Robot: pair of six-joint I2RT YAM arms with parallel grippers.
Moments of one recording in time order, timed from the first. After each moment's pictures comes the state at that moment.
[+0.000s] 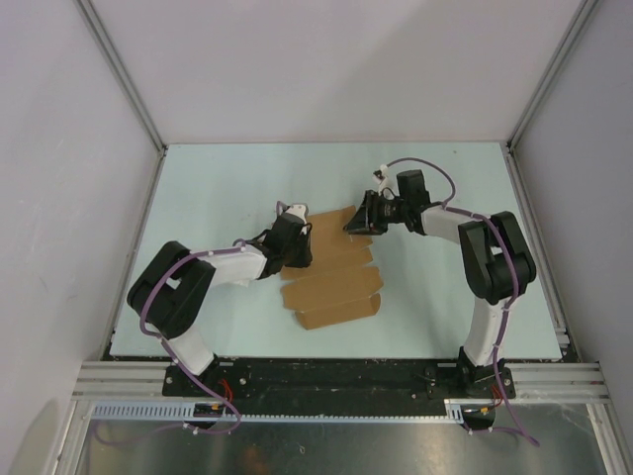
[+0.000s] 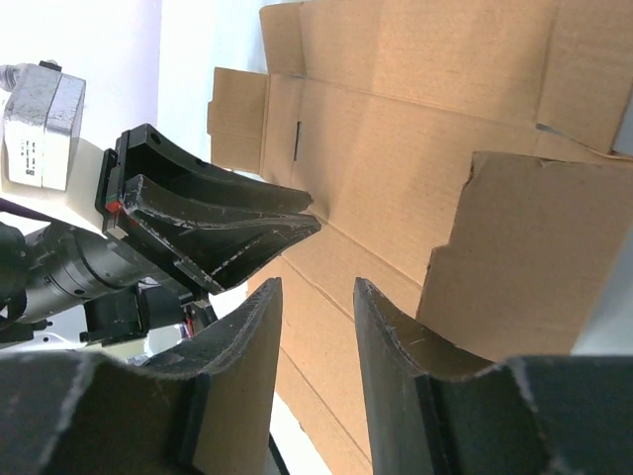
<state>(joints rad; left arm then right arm) -0.61 1.69 0.82 0.06 -0.07 -0.45 0.32 1.92 1.16 0.07 -0.84 0.56</state>
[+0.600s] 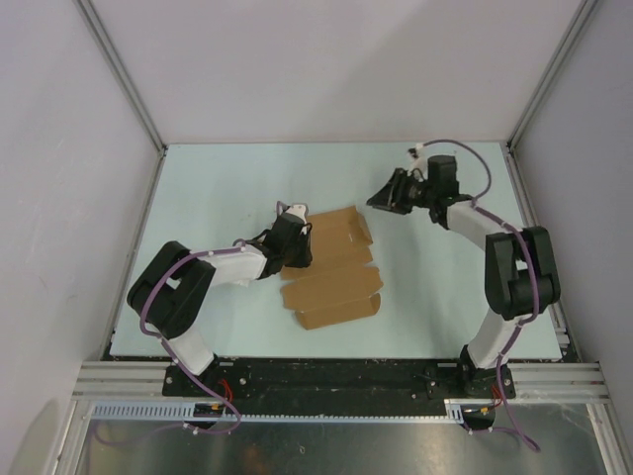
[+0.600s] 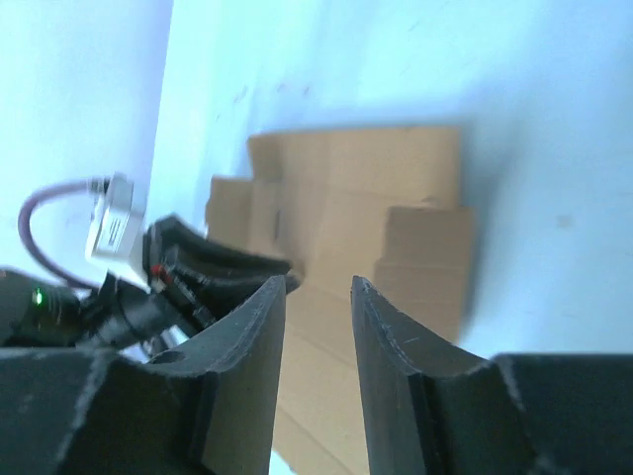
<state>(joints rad) -0.61 1.69 0.82 0.06 -0.07 -0.45 0.23 1.80 1.14 0.09 -0.74 0.58</state>
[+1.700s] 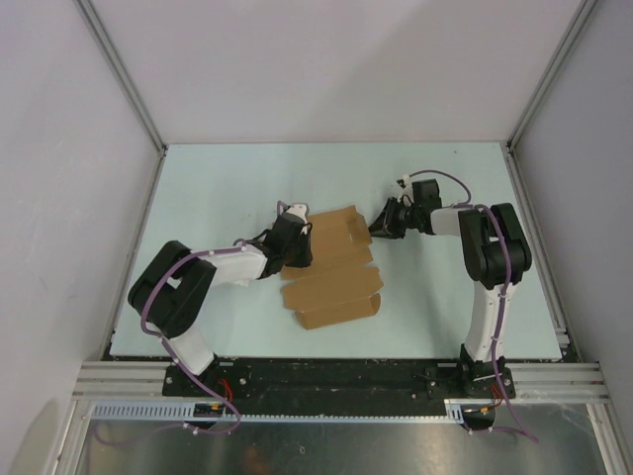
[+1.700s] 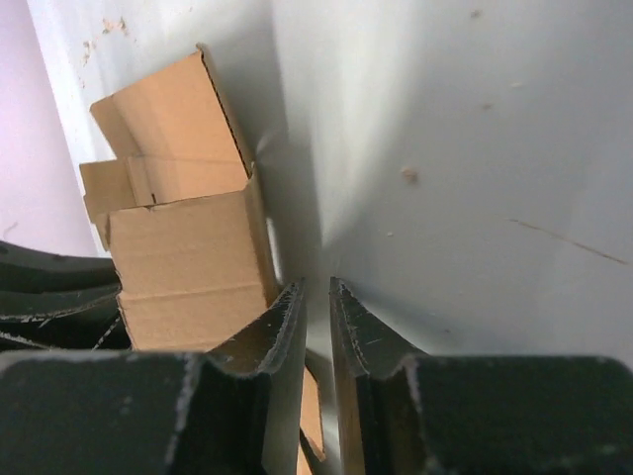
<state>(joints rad) -0.61 1.70 0.82 0.07 -0.07 -0.44 0.20 2.05 1.15 0.08 -0.68 0.60</state>
